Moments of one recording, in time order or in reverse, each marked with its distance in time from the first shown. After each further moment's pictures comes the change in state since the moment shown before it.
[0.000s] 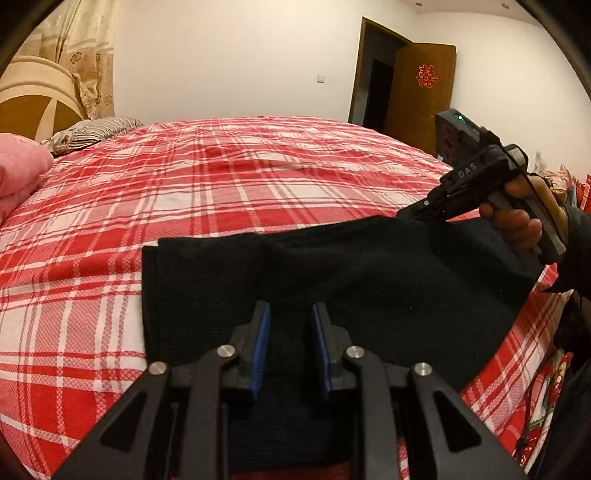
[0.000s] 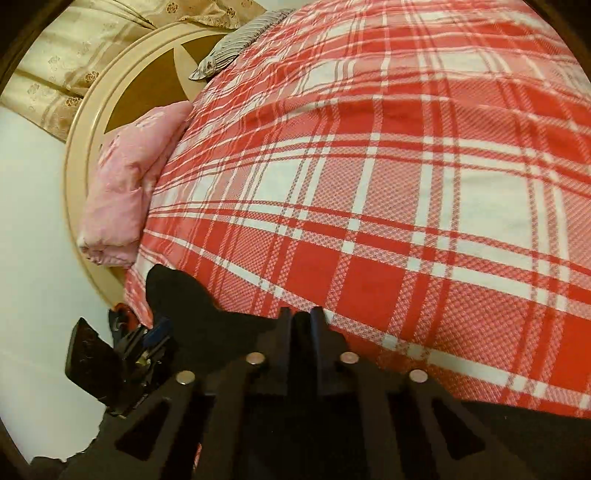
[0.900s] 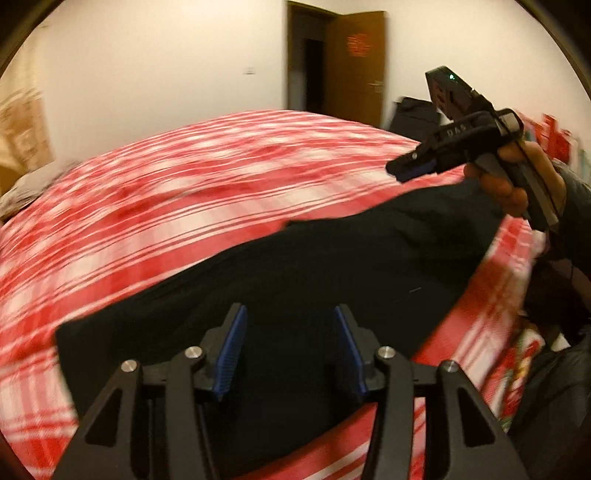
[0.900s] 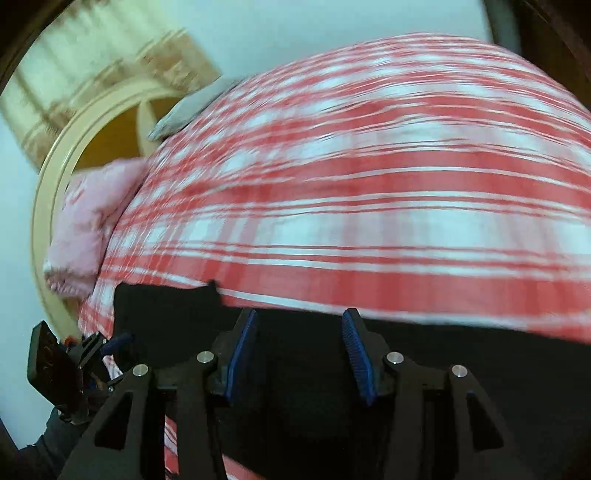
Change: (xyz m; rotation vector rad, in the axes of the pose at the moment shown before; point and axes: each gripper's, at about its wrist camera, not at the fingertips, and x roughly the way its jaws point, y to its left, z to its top) left arm 0.005 -0.113 0.034 0.246 0.065 -0.158; right arm -0.181 -0.070 -0.081 0.090 -0.292 -0.296
